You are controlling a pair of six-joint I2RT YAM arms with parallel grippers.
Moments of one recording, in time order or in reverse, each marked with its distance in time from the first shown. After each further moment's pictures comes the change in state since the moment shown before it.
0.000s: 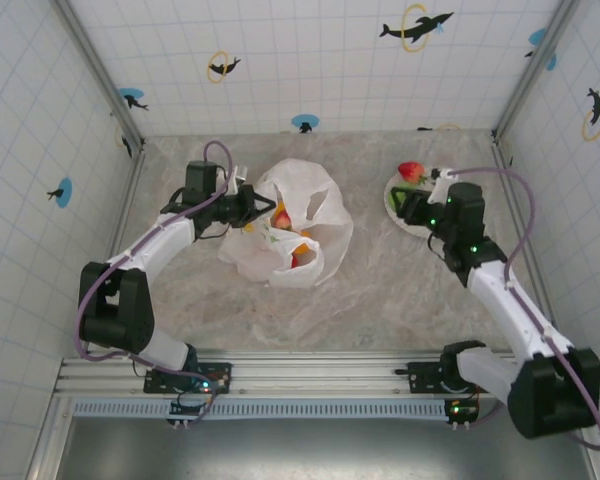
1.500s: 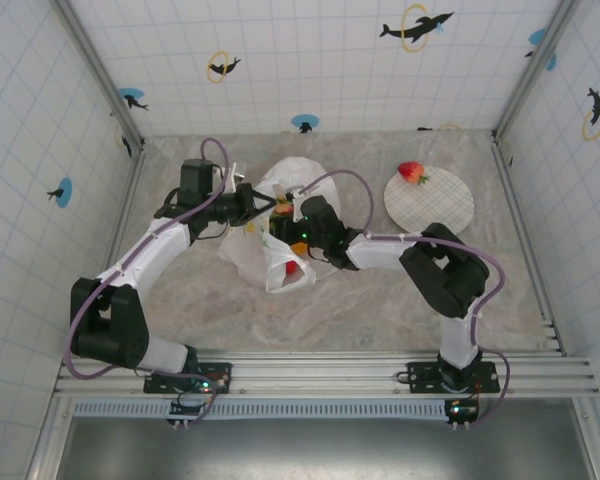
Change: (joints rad) left arm -0.015 -0.086 0.003 -0.024 0.018 0.014; right arm 0.586 0.902 0.375 0.467 0.131 0.161
